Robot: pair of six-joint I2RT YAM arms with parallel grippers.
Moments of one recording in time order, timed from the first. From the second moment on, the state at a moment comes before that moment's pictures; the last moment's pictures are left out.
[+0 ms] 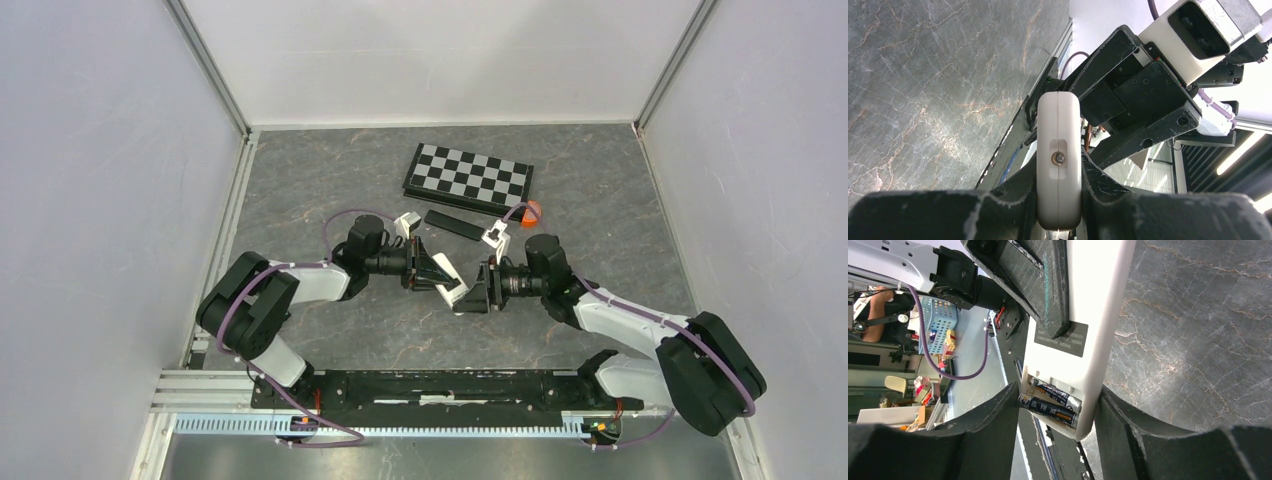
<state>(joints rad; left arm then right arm) -0.57 1.59 0.58 0.61 0.92 -1.20 0.59 1.19 0.42 0.30 -0.80 0.54</state>
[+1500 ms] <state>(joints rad) -0.56 1.58 0.58 0.68 1.01 -1.21 0.55 1.23 0.34 0.57 -0.89 0.75</state>
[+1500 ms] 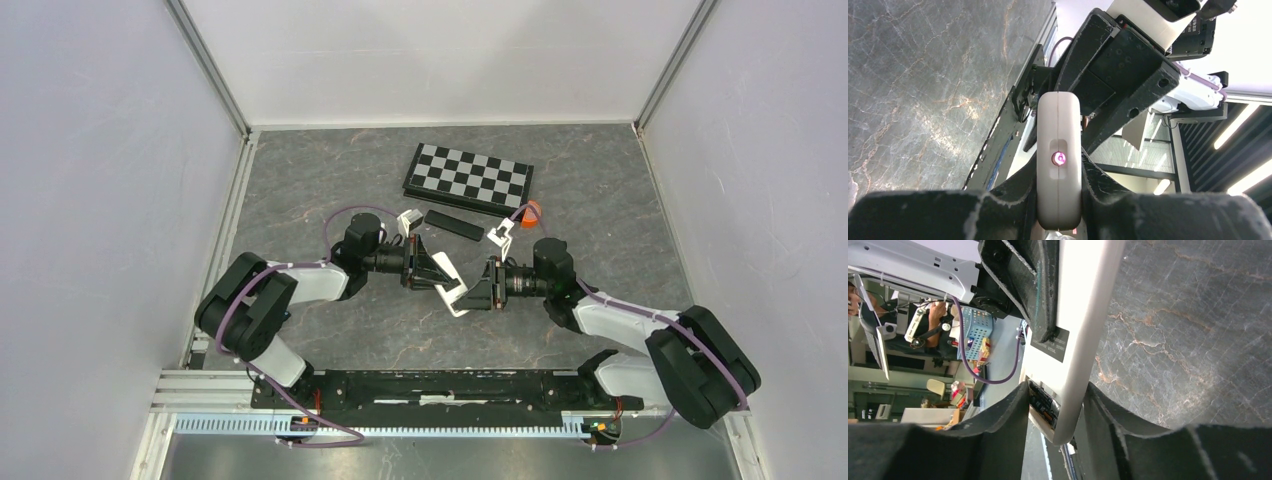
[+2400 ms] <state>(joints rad) -0.22 0.94 0.67 -0.20 0.37 -0.76 0.64 1.45 0.71 0.48 -0.40 0.32</state>
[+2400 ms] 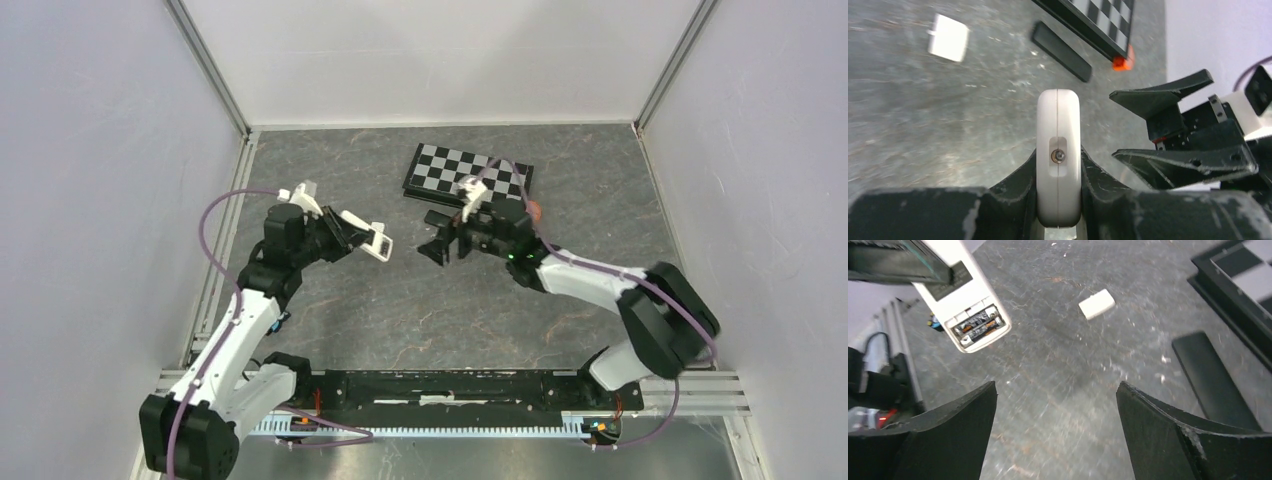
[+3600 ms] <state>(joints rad) -0.21 0.79 0.87 -0.60 -0.05 -0.60 0.79 2.37 1.70 0.08 -0.35 -0.31</state>
